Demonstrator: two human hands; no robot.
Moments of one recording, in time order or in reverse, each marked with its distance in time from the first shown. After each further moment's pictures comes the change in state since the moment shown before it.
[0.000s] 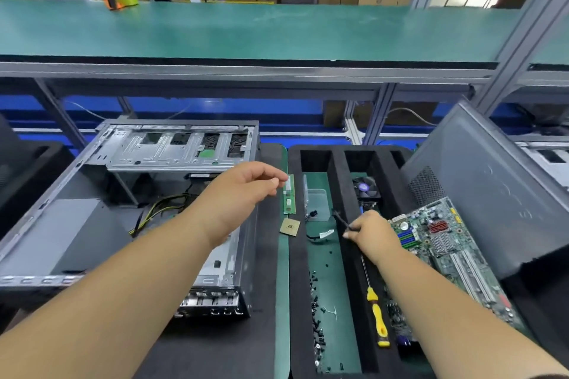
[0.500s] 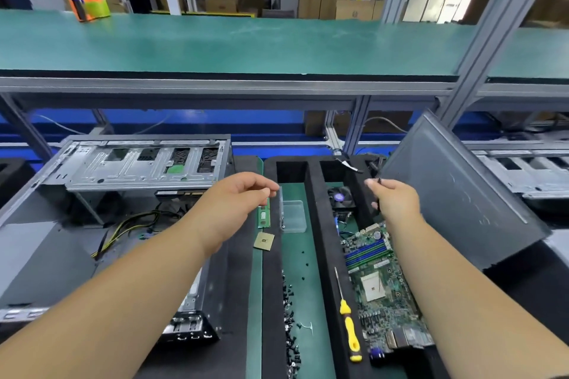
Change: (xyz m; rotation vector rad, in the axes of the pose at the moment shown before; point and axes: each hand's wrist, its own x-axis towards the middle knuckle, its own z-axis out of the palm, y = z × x) left_hand 0.023 0.013 0.033 0.015 0.000 0.028; right_hand 0.030 0.026 -0.095 0.959 0.439 0.276
